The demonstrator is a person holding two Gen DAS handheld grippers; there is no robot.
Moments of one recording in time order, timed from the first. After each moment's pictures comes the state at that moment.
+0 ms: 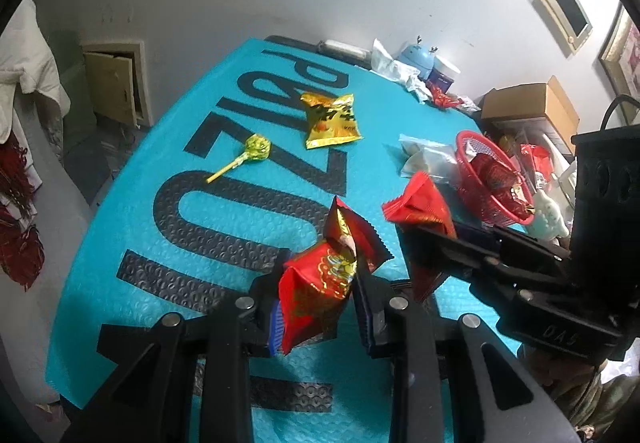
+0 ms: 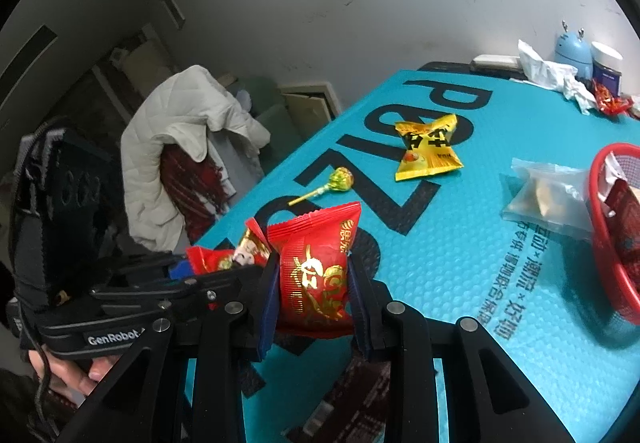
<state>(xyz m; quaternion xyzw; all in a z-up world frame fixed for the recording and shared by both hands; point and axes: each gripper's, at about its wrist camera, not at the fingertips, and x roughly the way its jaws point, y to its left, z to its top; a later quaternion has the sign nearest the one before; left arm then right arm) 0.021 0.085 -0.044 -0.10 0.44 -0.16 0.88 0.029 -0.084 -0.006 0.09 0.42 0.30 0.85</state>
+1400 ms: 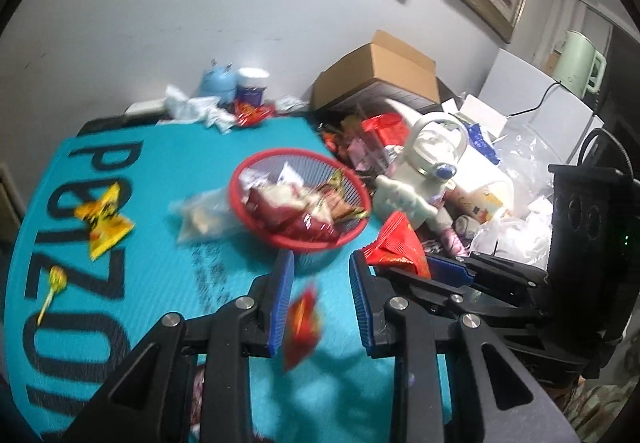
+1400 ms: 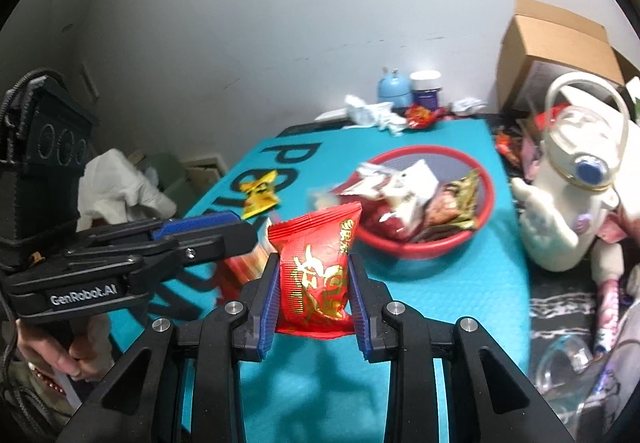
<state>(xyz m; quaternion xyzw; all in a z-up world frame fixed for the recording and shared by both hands) 0.008 -0.097 0.027 0.00 0.37 -0.38 0.85 -0.060 -0.246 0.050 0.14 0.35 0.09 0.92</state>
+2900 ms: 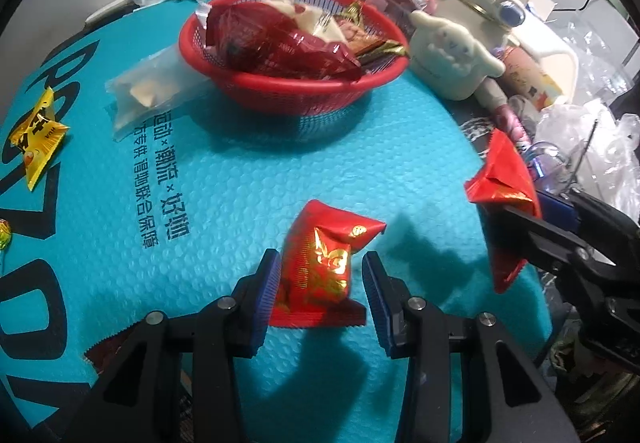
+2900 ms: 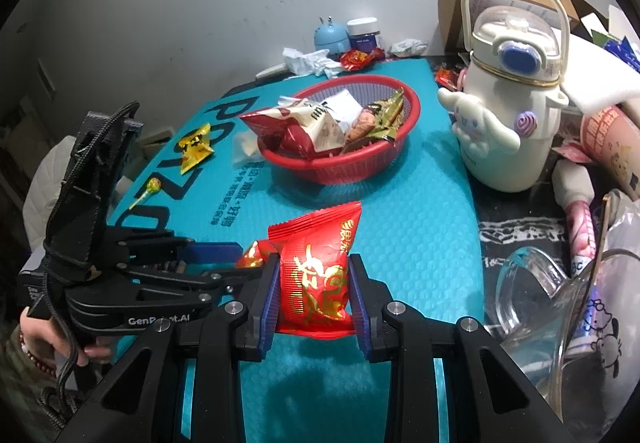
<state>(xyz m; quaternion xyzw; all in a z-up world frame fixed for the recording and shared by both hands) 0.018 -0.153 -0.090 0.12 0.53 -0.34 0.77 -0.082 -0.279 -0.008 0.15 0.43 0.04 0.89</state>
